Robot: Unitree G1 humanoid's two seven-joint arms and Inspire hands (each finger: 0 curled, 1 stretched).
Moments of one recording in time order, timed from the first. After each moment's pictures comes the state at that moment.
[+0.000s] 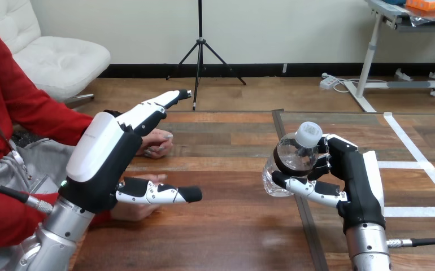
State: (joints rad) left arm -0.28 0.45 0.02 0.69 0.67 -1.14 0.30; right arm -0.10 -0.13 -0.02 0.47 -0.23 -0.47 -0.21
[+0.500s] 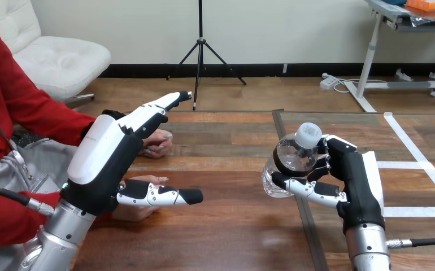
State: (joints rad) left arm -0.27 0.45 0.01 0.69 0.67 -1.15 0.32; right arm -0.10 -0.13 -0.02 0.48 -0.24 -0.47 -0.21
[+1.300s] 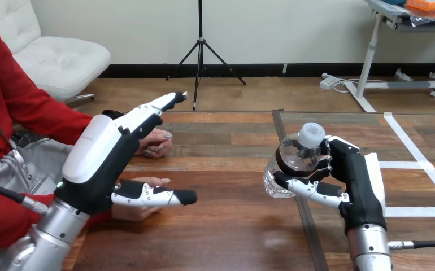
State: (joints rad) left arm -0.28 0.53 -0.02 0.69 0.68 -1.08 0.30; right arm -0.10 -0.13 -0.03 0.48 -0.20 -0.47 -0.20
